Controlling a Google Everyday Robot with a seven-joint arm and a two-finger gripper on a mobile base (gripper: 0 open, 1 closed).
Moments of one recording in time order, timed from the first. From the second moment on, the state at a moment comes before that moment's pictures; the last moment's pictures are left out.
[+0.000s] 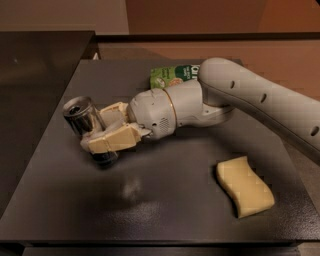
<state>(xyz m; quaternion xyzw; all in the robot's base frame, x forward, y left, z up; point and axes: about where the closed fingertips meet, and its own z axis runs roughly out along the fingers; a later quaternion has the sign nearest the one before) 0.403 0.116 0.928 -0.58 0.48 0.56 0.35</state>
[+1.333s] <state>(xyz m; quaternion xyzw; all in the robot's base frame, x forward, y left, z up) 0.406 0.127 0.908 -0.55 0.43 0.59 0.41</state>
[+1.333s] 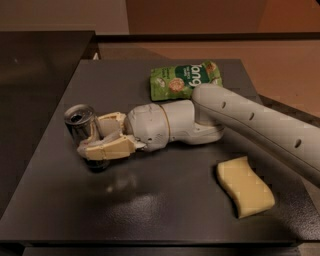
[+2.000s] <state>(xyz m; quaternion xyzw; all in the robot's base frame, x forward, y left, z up) 0.397 0.130 0.898 -0.58 0.42 0.57 0.40</state>
